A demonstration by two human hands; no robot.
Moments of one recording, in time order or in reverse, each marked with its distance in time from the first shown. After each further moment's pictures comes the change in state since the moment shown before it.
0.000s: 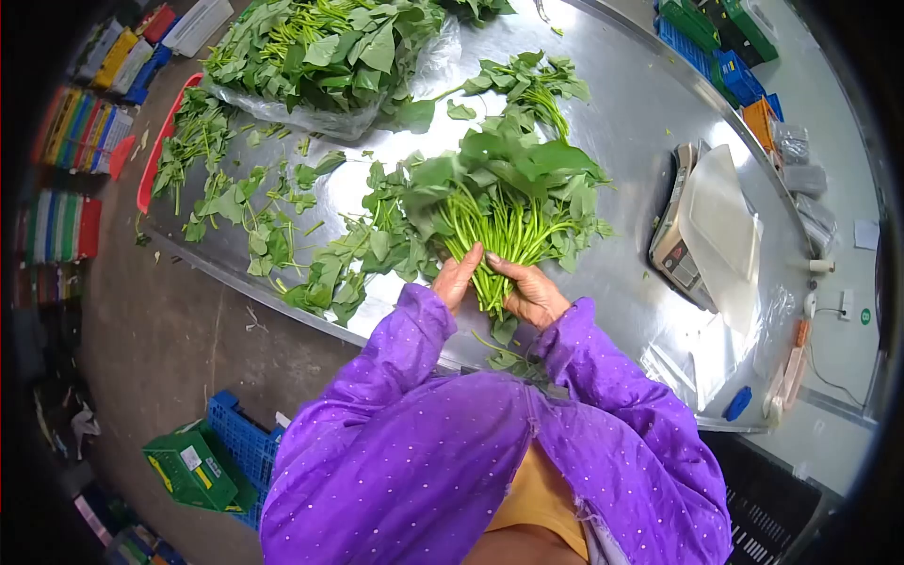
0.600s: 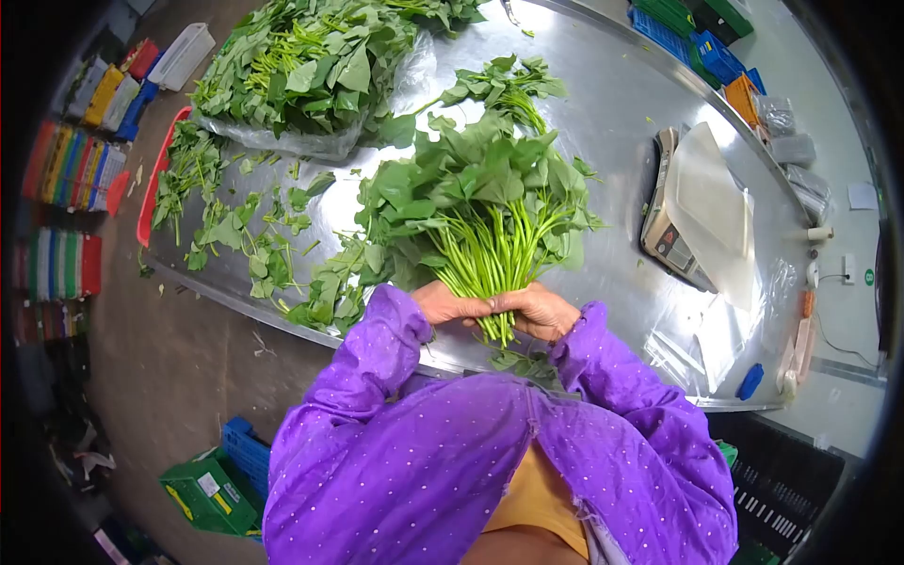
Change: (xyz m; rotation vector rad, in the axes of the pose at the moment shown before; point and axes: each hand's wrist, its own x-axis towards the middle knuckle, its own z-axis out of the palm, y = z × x) left_hand -0.027 0.065 0.010 0.473 -0.527 -0.191; right_hand -0.051 -0.005 0.013 -0.288 -0.249 0.106
